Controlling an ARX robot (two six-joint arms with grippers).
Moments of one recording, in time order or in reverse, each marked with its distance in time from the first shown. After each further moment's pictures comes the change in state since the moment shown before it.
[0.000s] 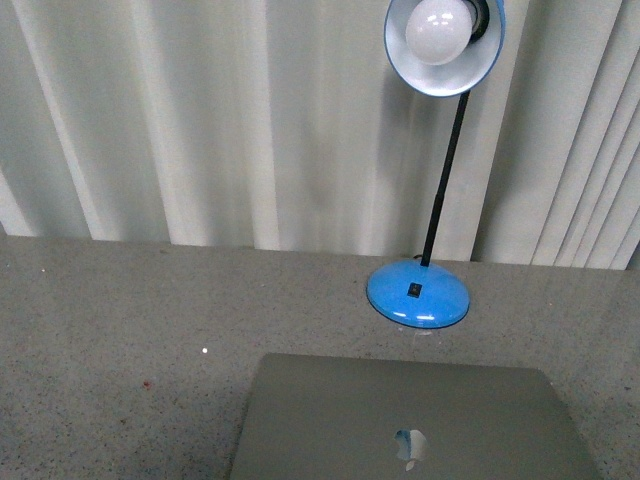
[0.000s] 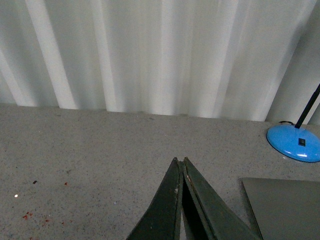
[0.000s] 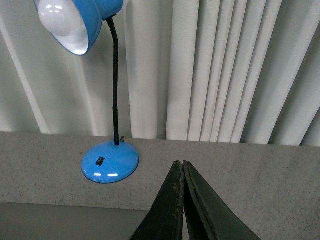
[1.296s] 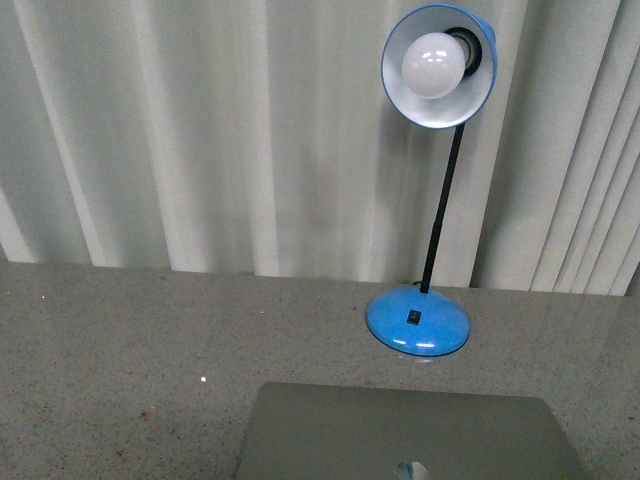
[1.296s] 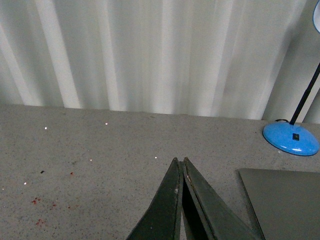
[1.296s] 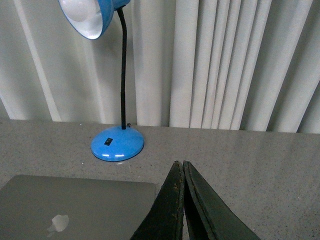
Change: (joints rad) left arm 0.000 -0.488 -0.076 -0.385 0.000 -0.003; right arm 0.000 -0.560 -0.174 -0.371 0.000 0.002
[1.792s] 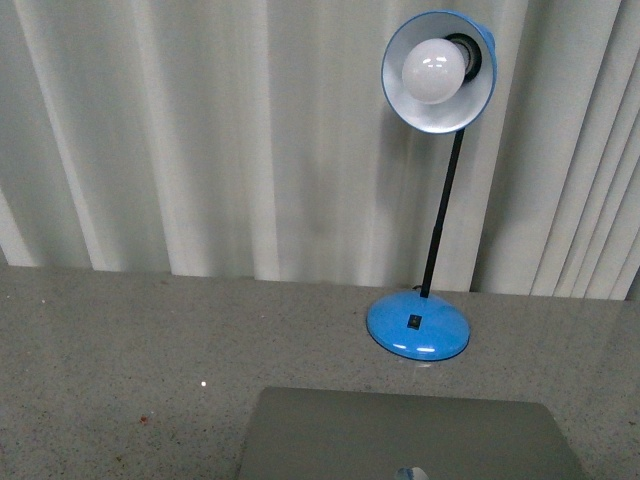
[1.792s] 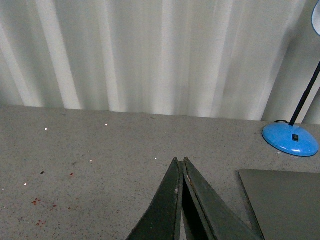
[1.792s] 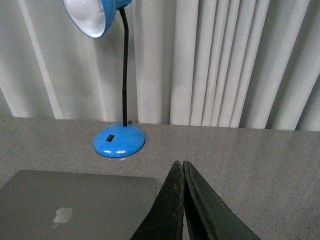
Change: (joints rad) left arm 0.000 -0.002 0.000 0.000 0.000 0.000; right arm 0.000 -0.208 0.001 -0.214 0.000 0.000
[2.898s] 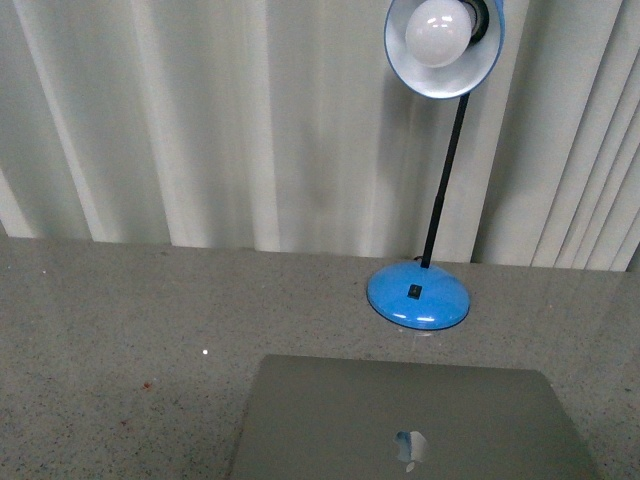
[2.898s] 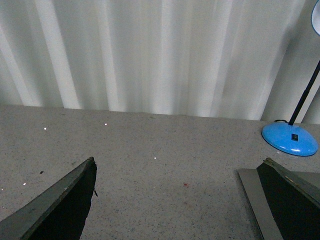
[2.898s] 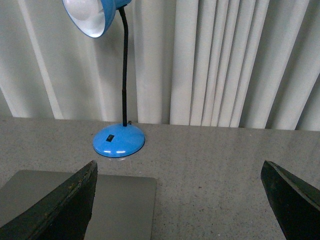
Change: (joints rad) left arm 0.000 0.000 0.000 0.000 0.000 0.000; right arm 0.000 0.000 0.000 0.000 0.000 0.000
